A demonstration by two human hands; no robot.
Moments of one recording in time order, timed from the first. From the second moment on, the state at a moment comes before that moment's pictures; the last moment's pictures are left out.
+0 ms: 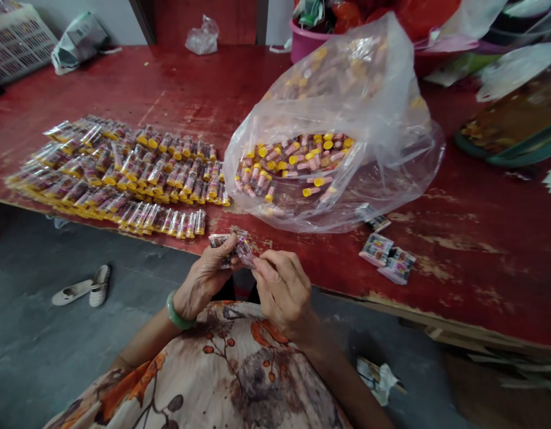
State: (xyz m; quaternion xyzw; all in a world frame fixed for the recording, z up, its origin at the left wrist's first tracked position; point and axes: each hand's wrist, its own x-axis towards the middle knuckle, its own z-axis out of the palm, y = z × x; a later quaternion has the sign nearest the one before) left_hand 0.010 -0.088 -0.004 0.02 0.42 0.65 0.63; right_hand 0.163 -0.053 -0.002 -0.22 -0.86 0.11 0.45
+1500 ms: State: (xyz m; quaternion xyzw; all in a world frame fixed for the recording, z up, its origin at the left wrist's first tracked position) left_hand 0.015 -0.093 -0.012 0.02 0.43 0.66 0.62; right_hand 0.169 -0.056 -0.017 -0.22 -0.87 0.06 0.44
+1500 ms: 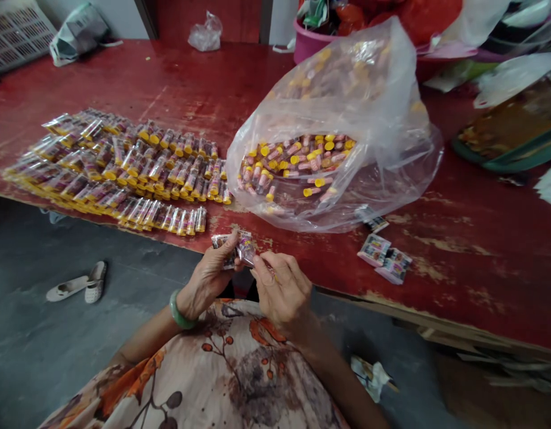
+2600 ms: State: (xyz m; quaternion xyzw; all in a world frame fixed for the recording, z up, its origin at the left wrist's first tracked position) left_hand 0.003 -0.102 -0.008 0.20 0.42 0.63 0.62; right_hand 0.151 -0.061 -0.008 -0.24 -0.76 0.34 0.50
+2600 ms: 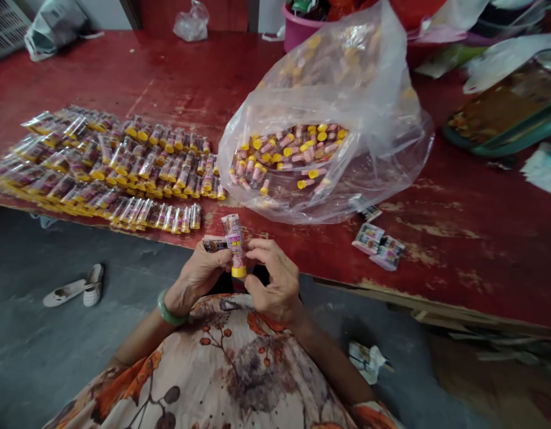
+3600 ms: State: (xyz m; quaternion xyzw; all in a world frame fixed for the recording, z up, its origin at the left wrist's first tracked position) left_hand 0.010 -0.113 -0.011 0.23 0.39 0.58 0.67; right_hand 0.141 -0.069 -0.006 -0.28 -0.75 0.18 0.57
